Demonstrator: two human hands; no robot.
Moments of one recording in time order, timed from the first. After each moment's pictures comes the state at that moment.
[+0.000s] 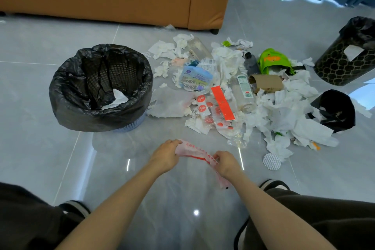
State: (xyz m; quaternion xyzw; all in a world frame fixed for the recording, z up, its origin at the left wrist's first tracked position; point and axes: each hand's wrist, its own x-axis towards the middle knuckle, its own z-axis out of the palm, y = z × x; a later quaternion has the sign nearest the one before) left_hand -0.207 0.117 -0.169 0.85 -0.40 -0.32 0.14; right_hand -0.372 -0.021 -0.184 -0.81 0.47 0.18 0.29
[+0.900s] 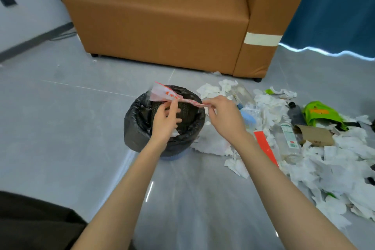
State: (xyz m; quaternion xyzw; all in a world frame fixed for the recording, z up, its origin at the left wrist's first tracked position) left_hand -0.093 0.163 0.004 0.72 -0.08 -0.15 0.68; right_hand -0.175 0.026 0.037 -0.95 0.18 -0.17 0.21
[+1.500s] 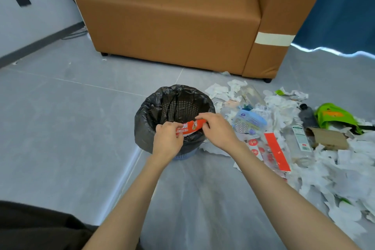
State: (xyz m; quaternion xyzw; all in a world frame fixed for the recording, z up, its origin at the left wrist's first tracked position) left_hand -0.089 0.197 -0.037 0.93 -0.24 -0.04 0.27; right_hand -0.149 0.044 -0.019 -0.96 0.12 -0.08 0.24
